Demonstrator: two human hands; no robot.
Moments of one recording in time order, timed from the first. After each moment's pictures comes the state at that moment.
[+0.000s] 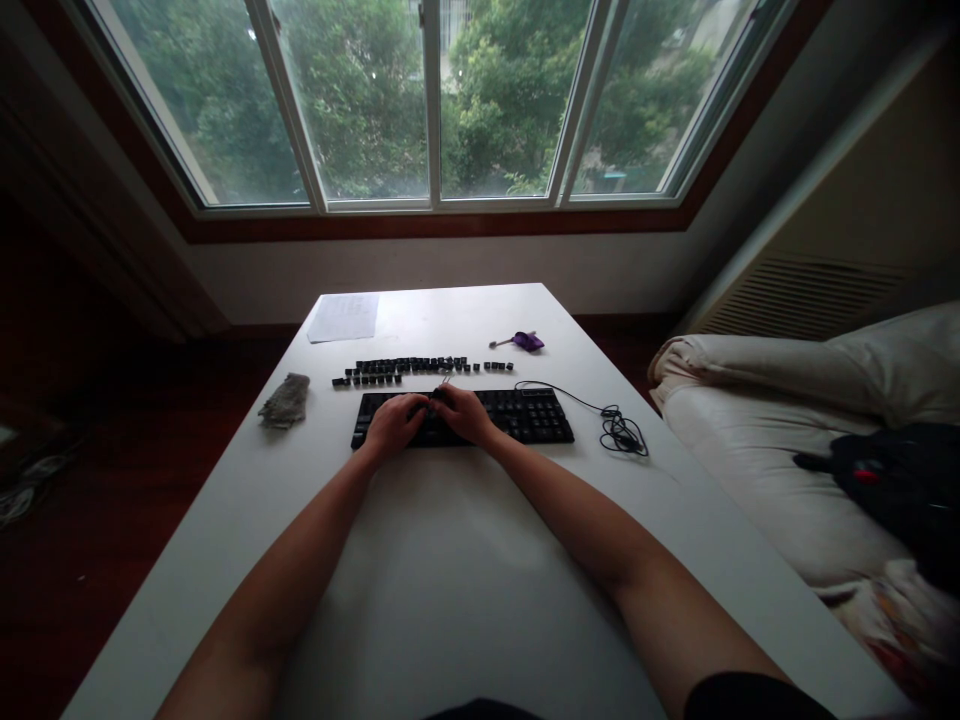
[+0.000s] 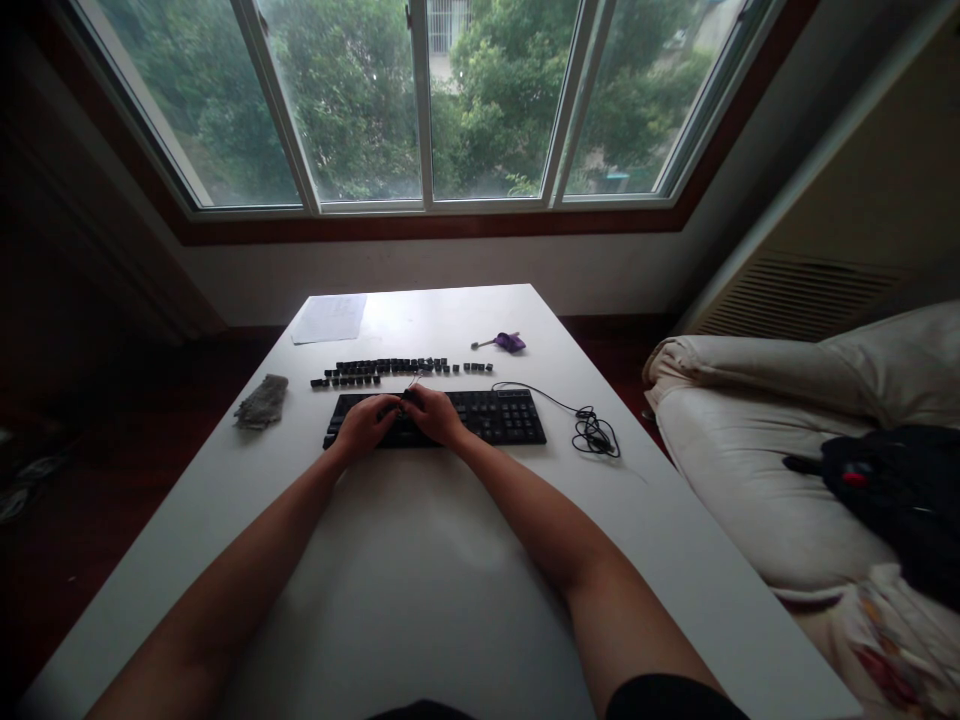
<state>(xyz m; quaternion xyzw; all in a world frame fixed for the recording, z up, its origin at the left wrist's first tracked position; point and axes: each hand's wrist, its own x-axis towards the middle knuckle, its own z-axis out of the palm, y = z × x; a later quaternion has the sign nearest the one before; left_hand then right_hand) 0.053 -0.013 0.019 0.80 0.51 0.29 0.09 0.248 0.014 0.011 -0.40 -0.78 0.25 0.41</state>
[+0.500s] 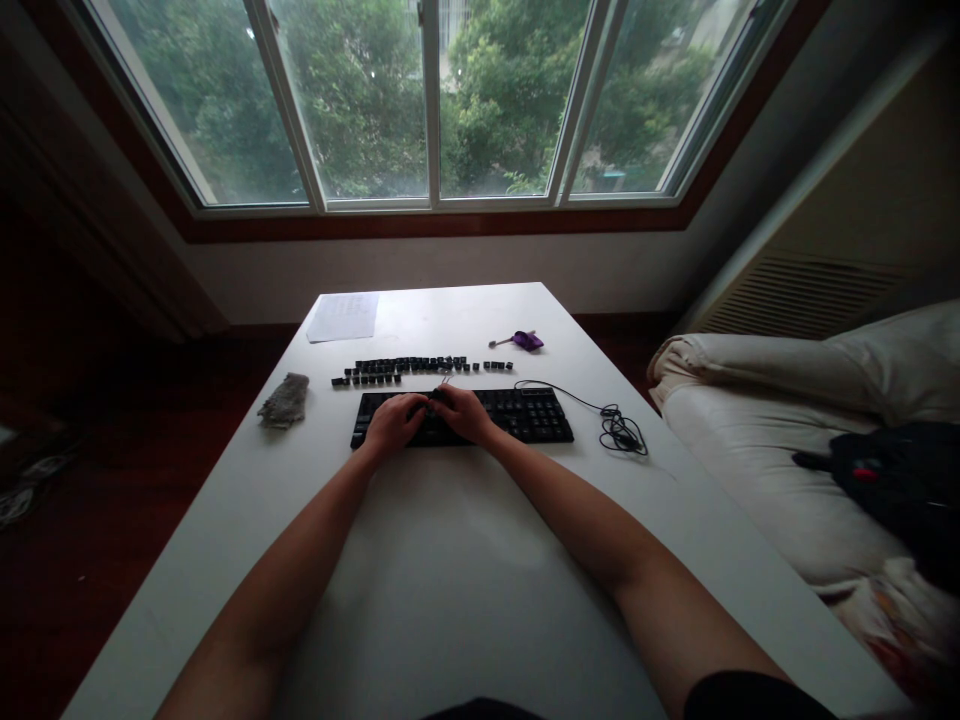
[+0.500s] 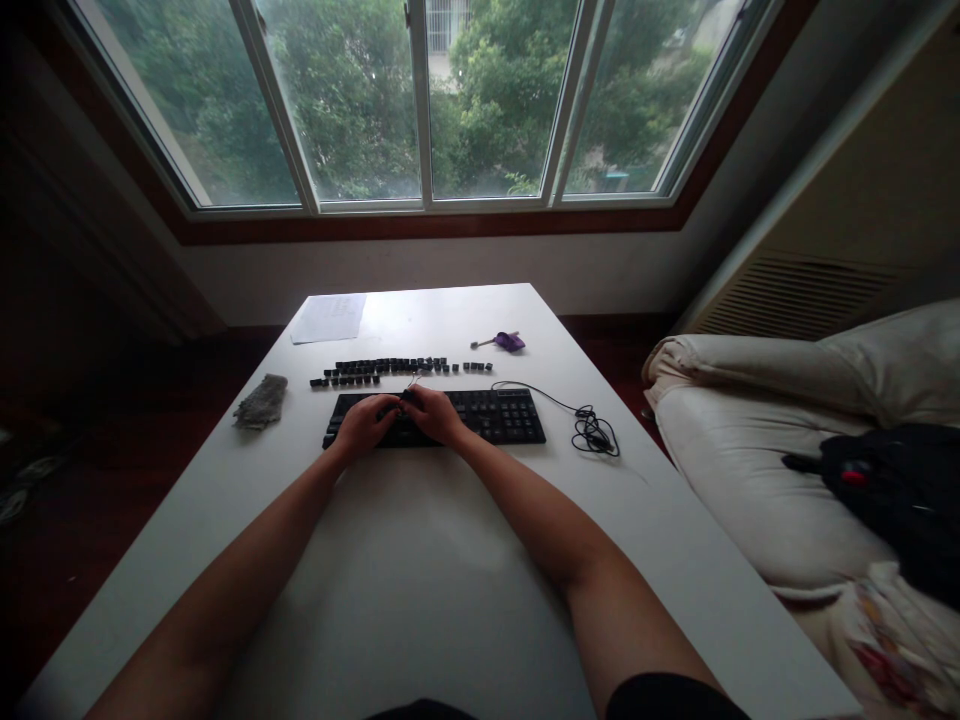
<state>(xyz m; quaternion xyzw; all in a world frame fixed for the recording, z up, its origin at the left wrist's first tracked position) 0.053 -0.013 0.018 0.80 0.51 0.30 0.08 0.249 0.015 0.010 -0.40 -0.79 0.26 0.40</state>
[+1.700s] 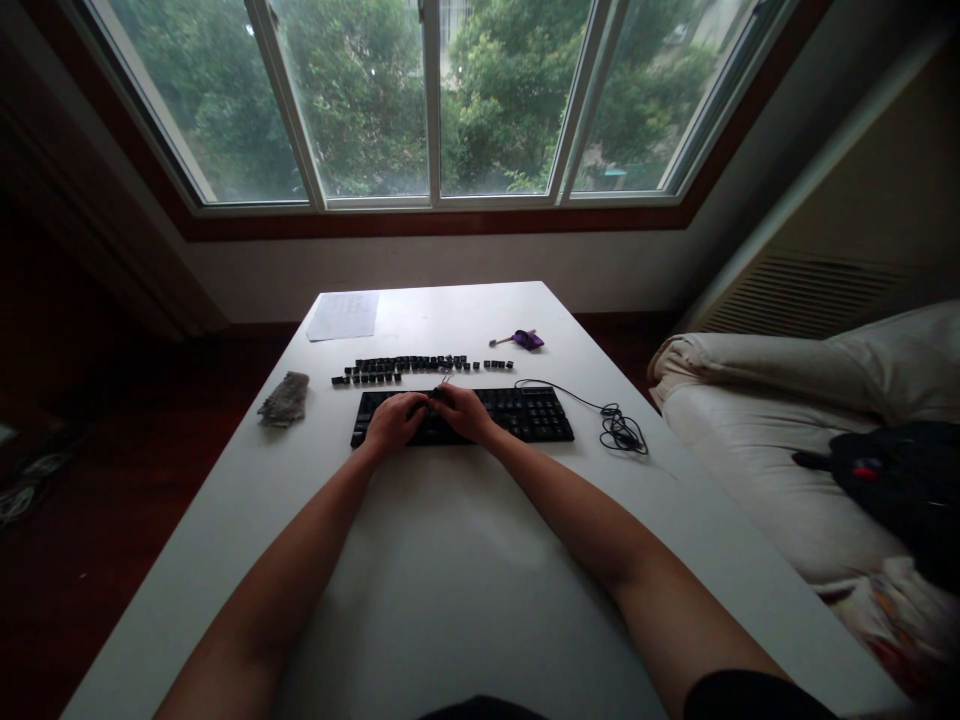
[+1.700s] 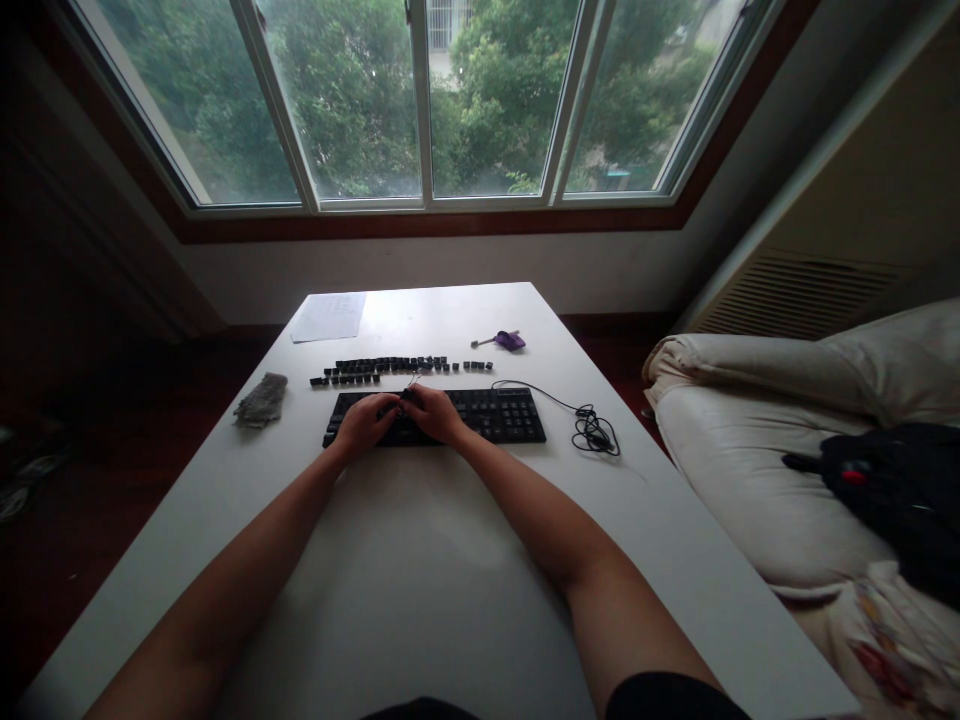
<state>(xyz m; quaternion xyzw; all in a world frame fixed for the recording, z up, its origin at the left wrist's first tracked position) 0.052 -0.012 0.016 0.80 0.51 0.30 0.08 0.249 0.015 0.011 -0.39 -0.79 0.26 0.40</state>
